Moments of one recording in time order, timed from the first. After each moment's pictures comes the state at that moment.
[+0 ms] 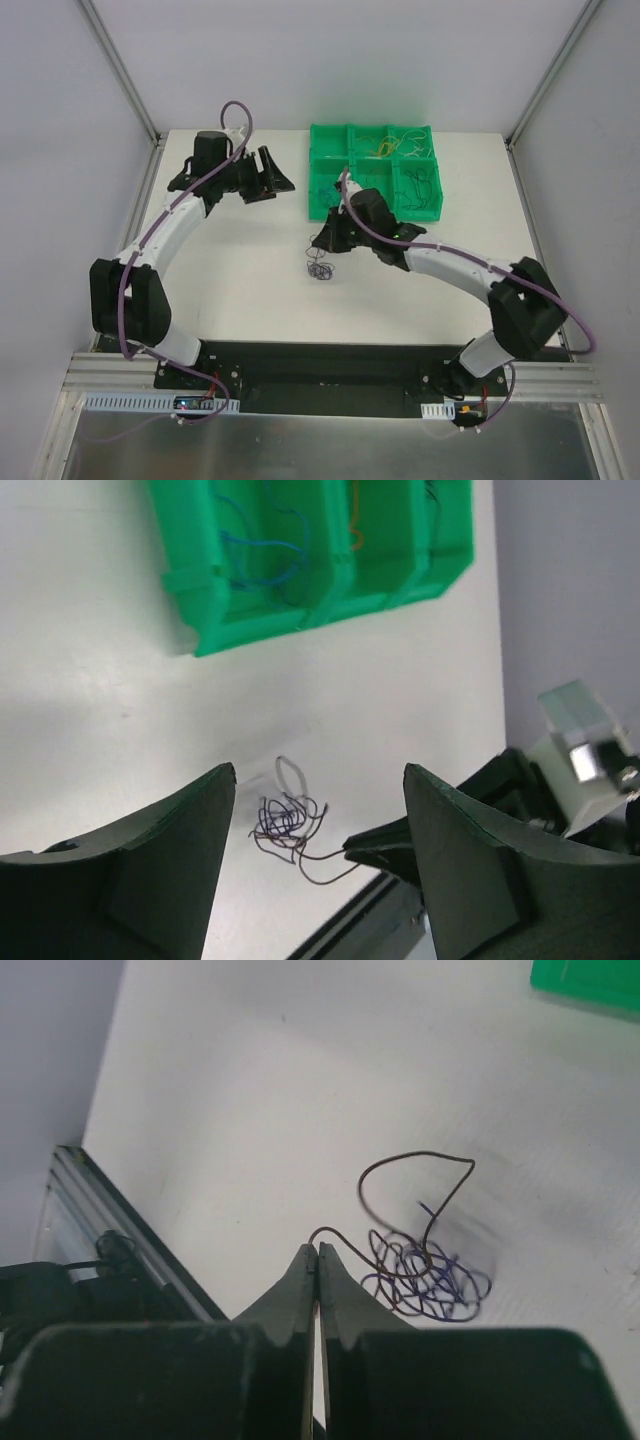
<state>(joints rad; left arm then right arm) -0.18 1.52 1.25 -0.37 0.56 -0.60 0.80 1.61 1.04 -0.05 -0.20 0.61</state>
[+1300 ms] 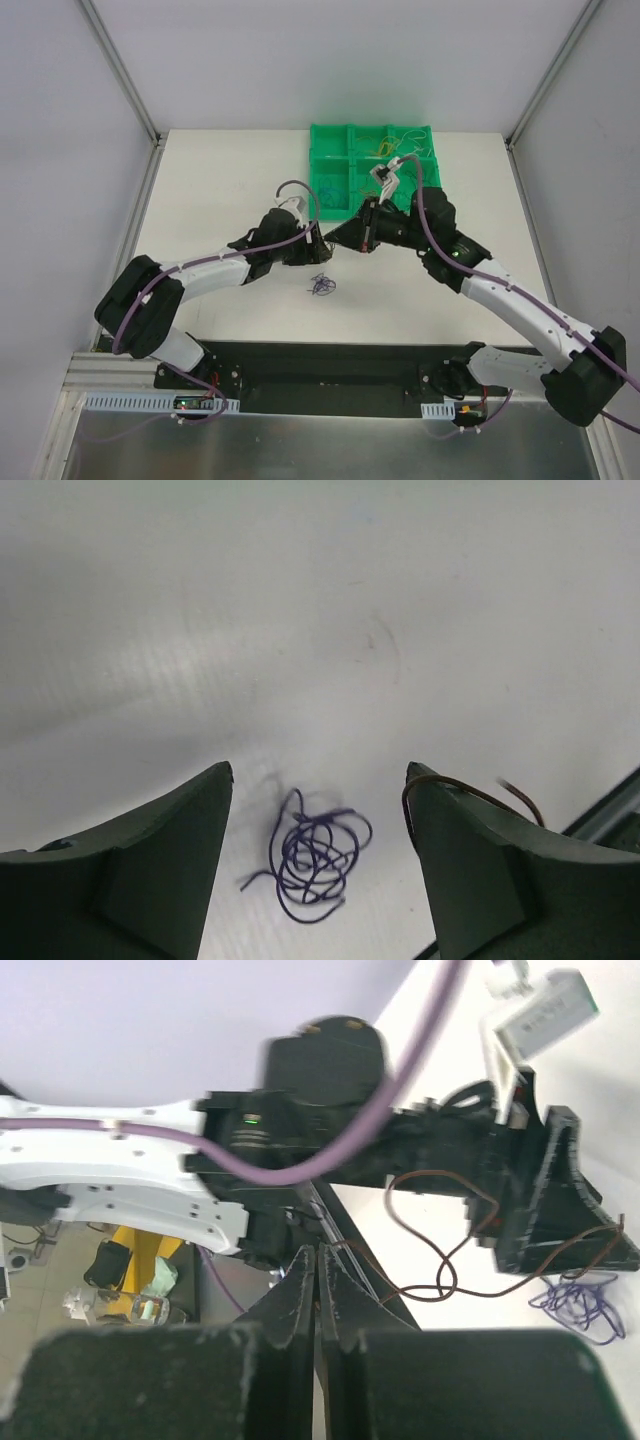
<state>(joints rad) -0.67 1.47 0.73 0.11 0.14 -0.69 0.70 1.14 0.92 0.01 -0.54 0.74</state>
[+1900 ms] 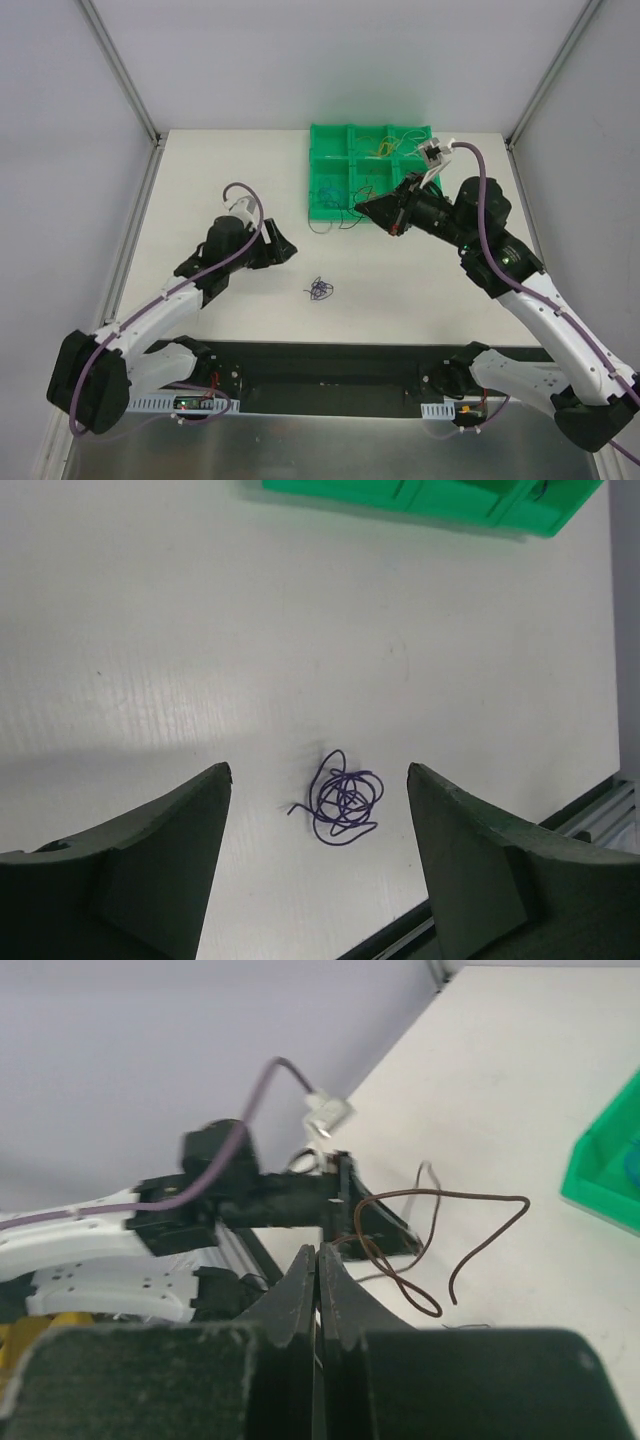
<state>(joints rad) -0.48 1.09 0.55 -0.04 0.16 -0.71 0.66 0.98 1.16 -0.22 -0.38 0.58</state>
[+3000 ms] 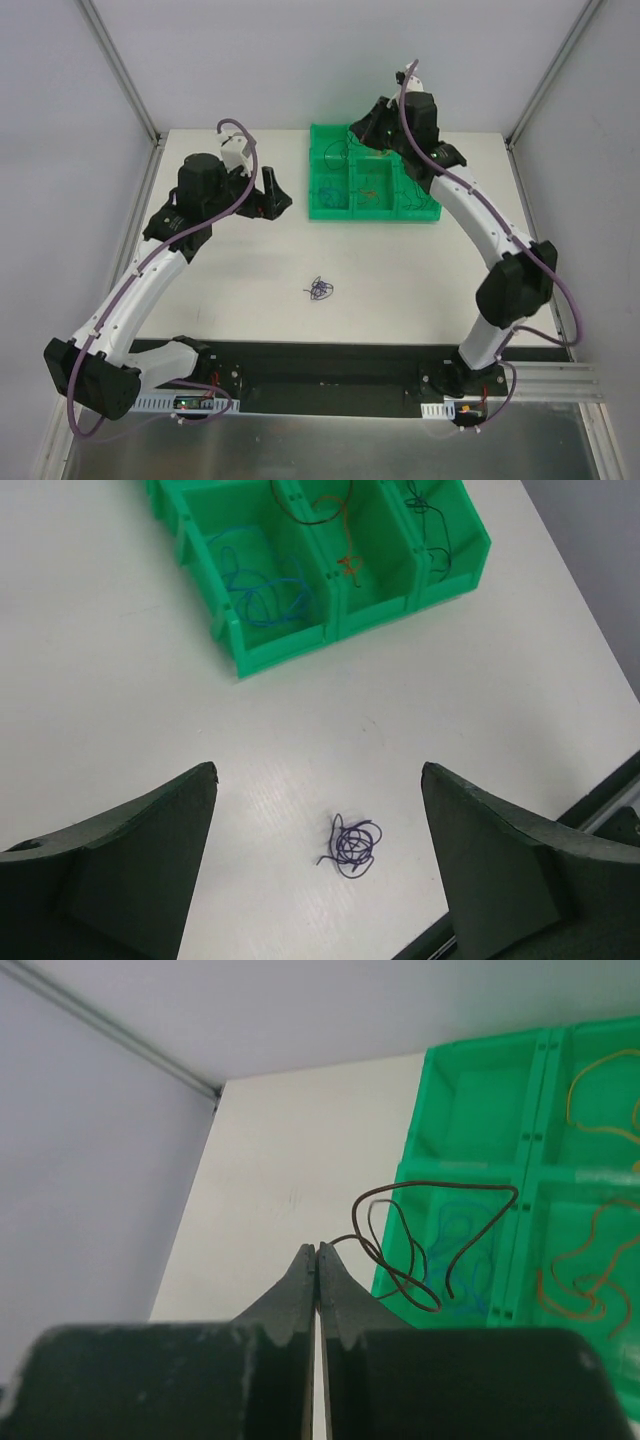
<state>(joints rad) -0.39 1.14 1.15 -0.42 0.30 -0.31 0.47 1.64 1.60 -0.24 -0.10 0.59</state>
